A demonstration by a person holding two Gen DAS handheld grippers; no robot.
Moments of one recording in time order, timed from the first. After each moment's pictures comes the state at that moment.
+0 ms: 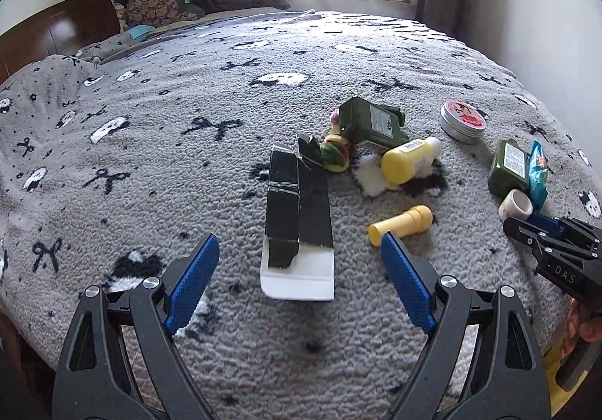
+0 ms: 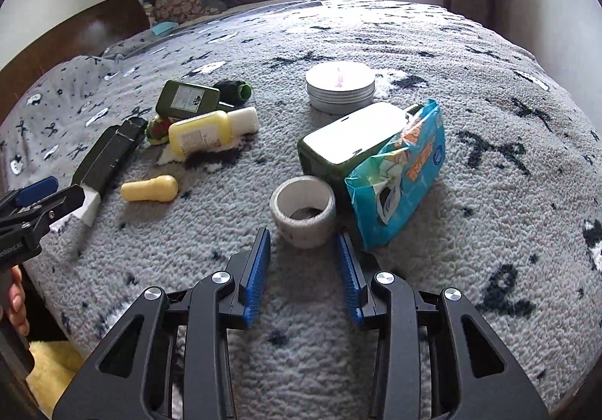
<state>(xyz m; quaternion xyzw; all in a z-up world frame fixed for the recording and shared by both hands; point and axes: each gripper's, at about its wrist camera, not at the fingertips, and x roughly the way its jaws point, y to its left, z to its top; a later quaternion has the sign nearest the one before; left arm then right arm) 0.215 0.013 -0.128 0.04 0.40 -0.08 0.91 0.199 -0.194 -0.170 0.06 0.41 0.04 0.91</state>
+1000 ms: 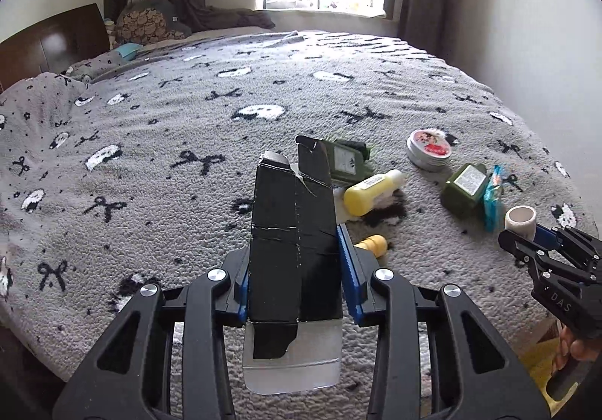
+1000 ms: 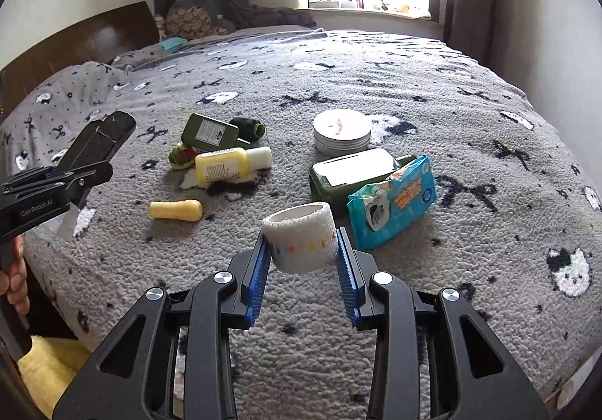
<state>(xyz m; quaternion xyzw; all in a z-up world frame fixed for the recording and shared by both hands) 0.187 -0.001 -0.078 0.04 0.36 -0.11 0.93 0.157 -0.190 -0.120 0.03 0.36 0.04 0.93</state>
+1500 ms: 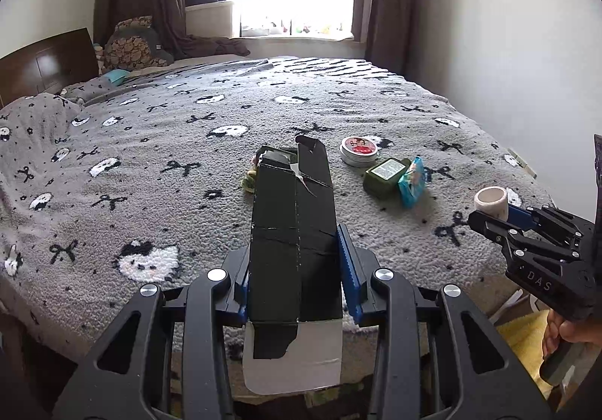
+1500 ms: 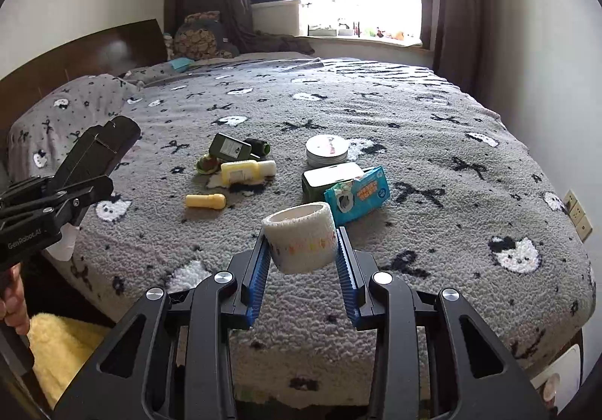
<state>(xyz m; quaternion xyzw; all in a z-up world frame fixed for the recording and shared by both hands) 0.079 -0.026 -0.047 0.04 0.32 -0.15 0.94 0.070 -0.195 -0.082 0.01 0.32 0.03 0.95</state>
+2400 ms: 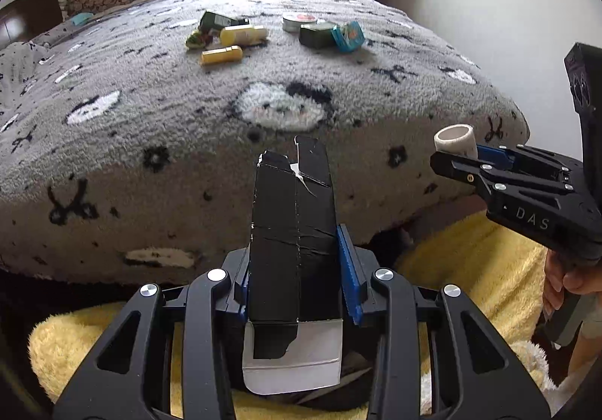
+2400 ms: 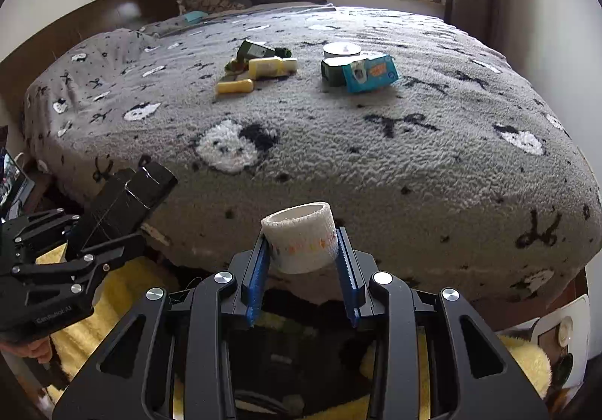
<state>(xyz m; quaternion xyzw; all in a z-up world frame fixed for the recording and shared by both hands) -0.031 -0.039 -0.156 0.05 0.44 -0.21 0.87 -0.018 -0.183 -0.157 0.02 0.42 0.06 0.90</state>
